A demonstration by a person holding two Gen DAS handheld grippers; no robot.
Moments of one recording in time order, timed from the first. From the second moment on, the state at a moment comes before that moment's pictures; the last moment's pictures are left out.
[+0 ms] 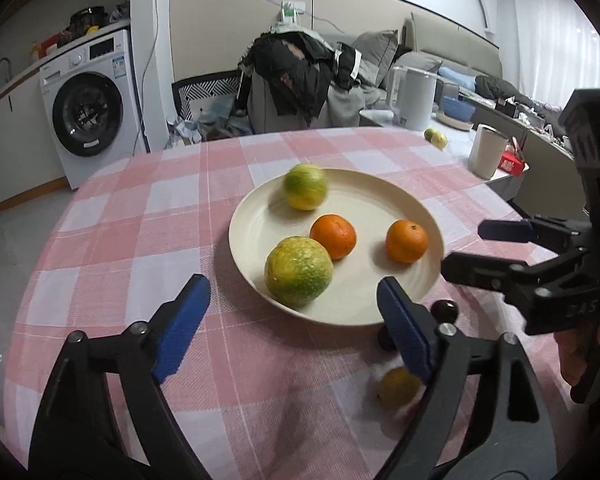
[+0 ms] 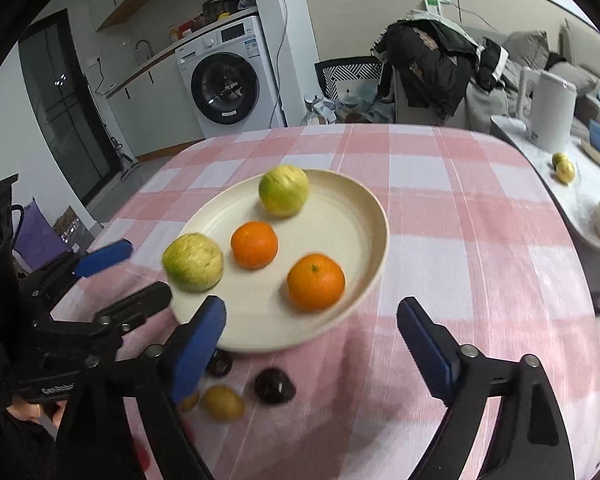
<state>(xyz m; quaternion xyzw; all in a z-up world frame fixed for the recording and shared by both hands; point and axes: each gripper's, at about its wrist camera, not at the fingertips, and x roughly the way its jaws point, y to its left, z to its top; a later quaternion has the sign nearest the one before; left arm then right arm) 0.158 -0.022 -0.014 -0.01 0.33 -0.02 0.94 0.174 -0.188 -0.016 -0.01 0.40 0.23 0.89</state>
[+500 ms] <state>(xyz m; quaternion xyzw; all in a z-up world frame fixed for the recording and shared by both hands) 0.090 -0.031 0.002 -0.02 0.33 -0.04 0.94 0.125 -0.201 -0.001 0.01 0.39 0.26 0.88</state>
